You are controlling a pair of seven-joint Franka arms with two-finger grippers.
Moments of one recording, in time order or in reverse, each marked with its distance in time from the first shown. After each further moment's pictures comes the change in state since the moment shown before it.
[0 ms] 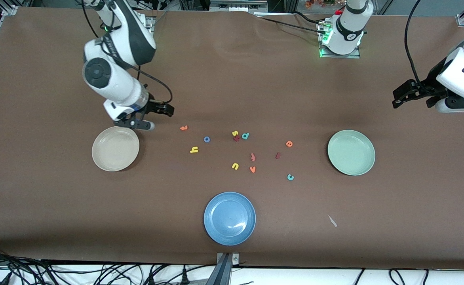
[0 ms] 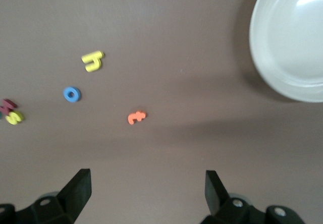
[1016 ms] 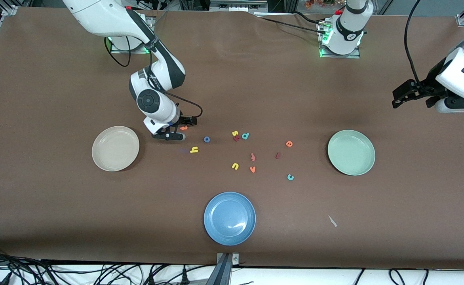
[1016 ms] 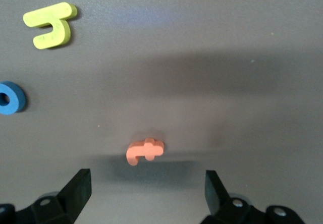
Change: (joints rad) left arm -0.005 0.004 -0.003 0.000 -0.001 -0.002 0.000; right arm 0.093 0.327 0.000 0.047 -0.101 0.239 0.054
